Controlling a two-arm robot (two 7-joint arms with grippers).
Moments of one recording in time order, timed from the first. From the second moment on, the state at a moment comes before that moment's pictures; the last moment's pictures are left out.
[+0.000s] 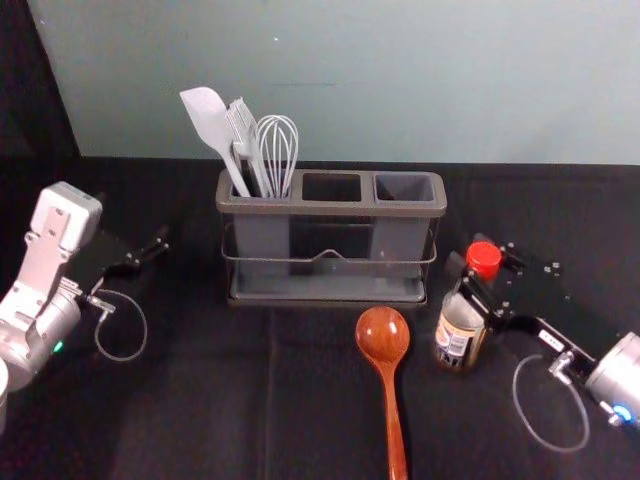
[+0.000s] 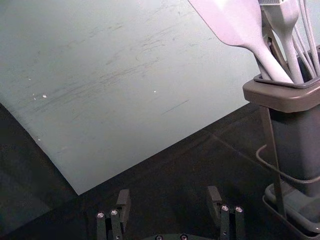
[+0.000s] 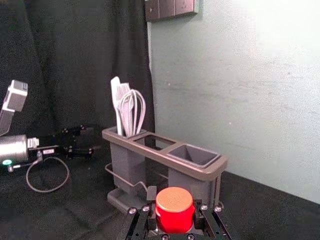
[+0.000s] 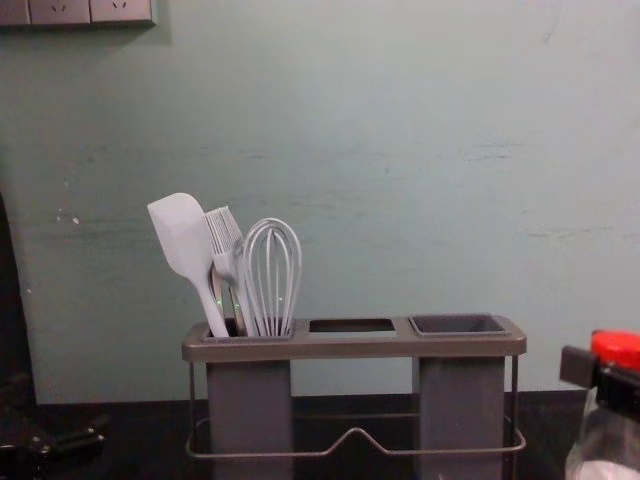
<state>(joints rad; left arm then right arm) -0.20 0.60 0.45 -1.41 -0.25 -0.12 0.03 -0.10 0.53 -0.19 -1.76 0.46 -0.12 0.45</state>
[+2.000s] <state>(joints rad) -0.20 0.60 0.45 -1.41 -0.25 -0.12 0.03 0.08 0.58 -0.20 -1.59 0.55 -0.12 0.58</state>
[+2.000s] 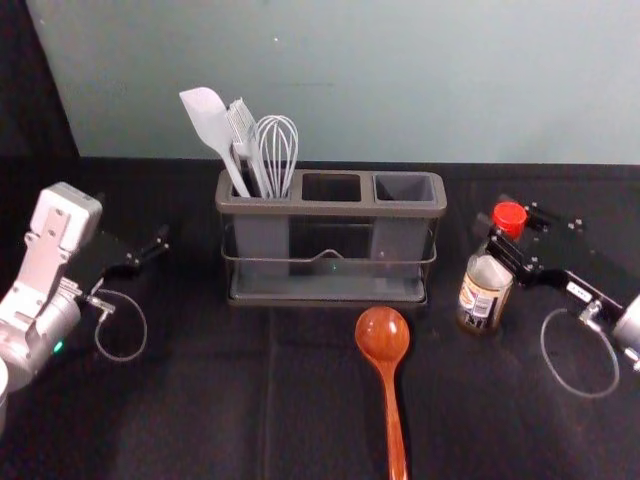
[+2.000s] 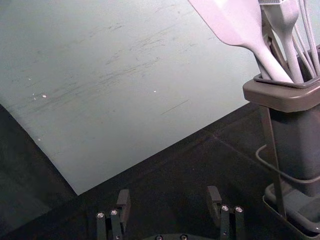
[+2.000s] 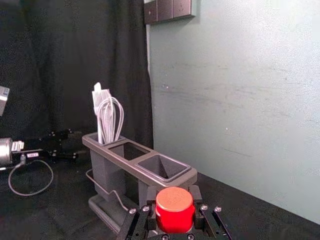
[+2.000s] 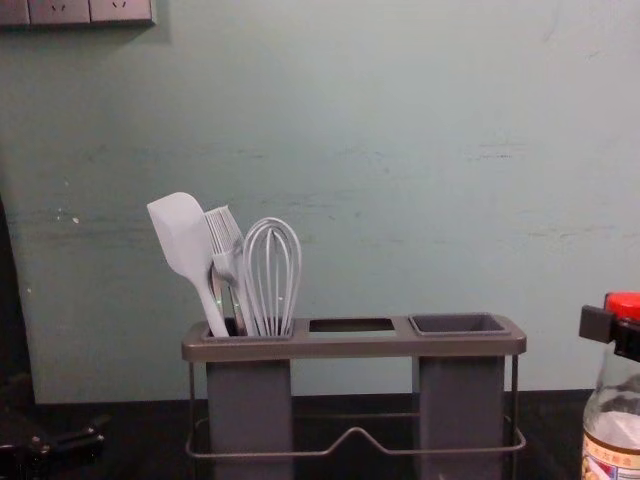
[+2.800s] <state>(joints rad) -0.20 0.60 0.45 -1.41 -0.25 -0.12 0.03 0.27 0.53 -0.29 -1.35 0.54 -0.18 0.65</state>
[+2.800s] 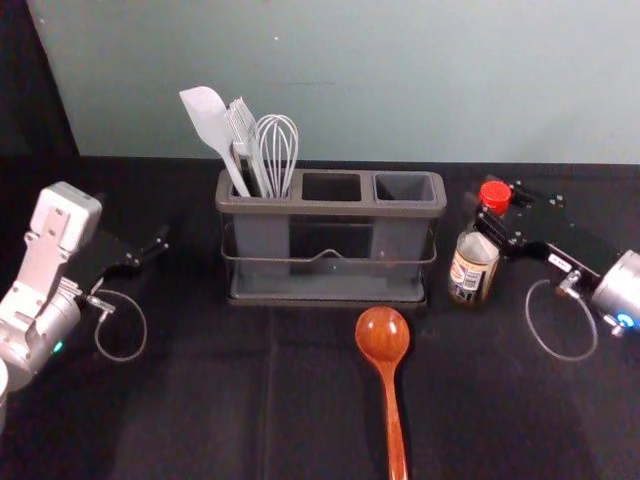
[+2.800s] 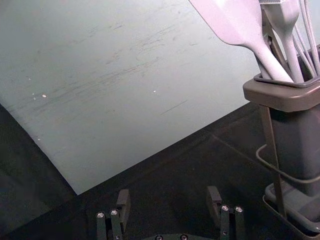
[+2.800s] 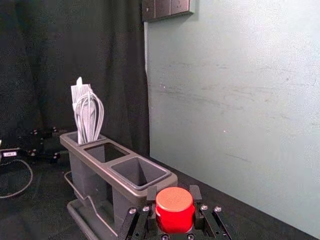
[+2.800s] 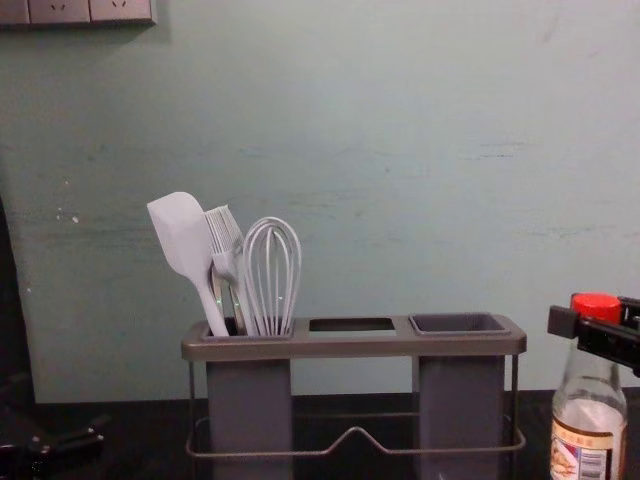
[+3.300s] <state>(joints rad) -0.20 0.60 0.45 -1.41 -0.25 -0.12 0.03 0.30 0.50 -0.30 -1.32 0.54 -0.20 0.64</state>
